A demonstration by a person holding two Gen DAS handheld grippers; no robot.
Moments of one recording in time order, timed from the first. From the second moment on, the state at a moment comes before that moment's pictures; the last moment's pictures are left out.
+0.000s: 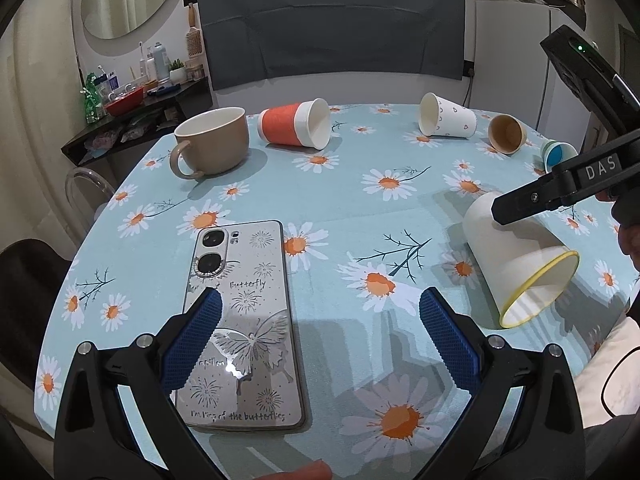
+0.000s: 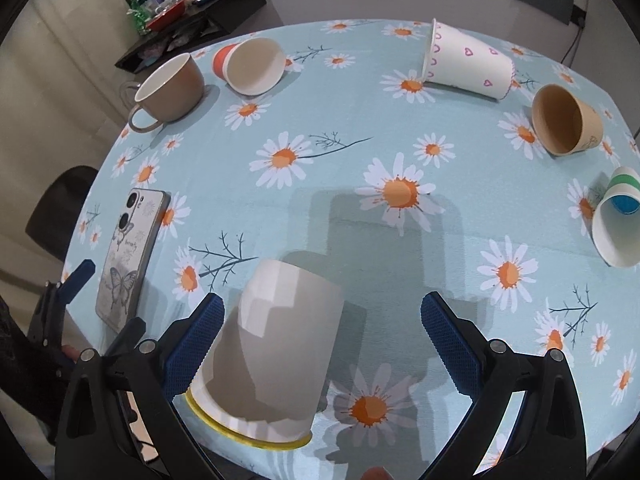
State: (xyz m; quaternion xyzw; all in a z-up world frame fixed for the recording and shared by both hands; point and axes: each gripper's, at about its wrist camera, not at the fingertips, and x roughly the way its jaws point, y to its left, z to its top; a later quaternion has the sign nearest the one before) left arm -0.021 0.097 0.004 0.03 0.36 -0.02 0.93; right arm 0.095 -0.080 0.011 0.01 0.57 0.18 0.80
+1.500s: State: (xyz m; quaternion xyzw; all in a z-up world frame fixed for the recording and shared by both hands) left arm 0.035 0.070 0.004 0.03 0.39 -0.04 0.92; right arm 0.150 -0.108 0.053 -0.06 0.35 0.18 0.92
